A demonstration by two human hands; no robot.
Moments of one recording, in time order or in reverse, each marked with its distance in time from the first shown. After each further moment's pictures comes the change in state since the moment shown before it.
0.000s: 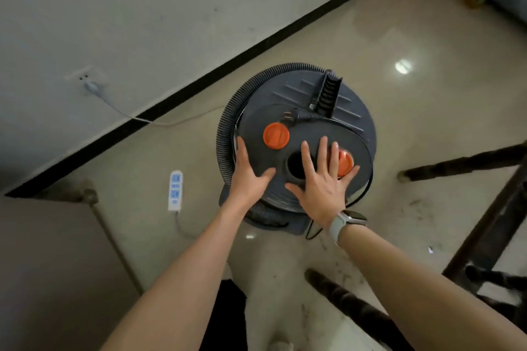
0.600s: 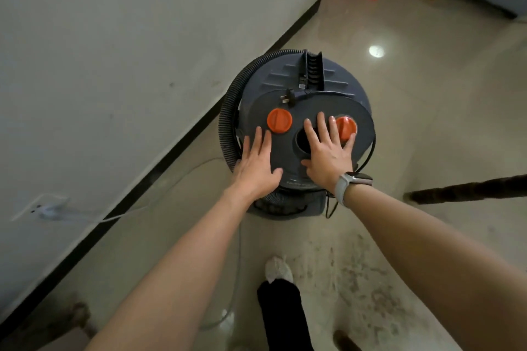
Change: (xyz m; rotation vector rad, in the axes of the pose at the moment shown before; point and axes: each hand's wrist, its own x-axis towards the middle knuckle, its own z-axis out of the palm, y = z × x) left_hand 0.227 0.161 0.011 0.807 -0.310 0.294; right_hand 0.258 0.048 -0.103 0.025 0.019 0.126
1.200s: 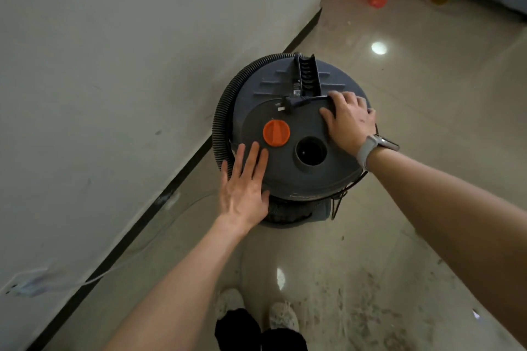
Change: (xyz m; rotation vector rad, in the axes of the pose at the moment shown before) left_hand 0.122 -0.010 -0.042 0.382 0.246 0.130; right_hand 0.206 0.061 -0.079 0.197 0.200 0.091
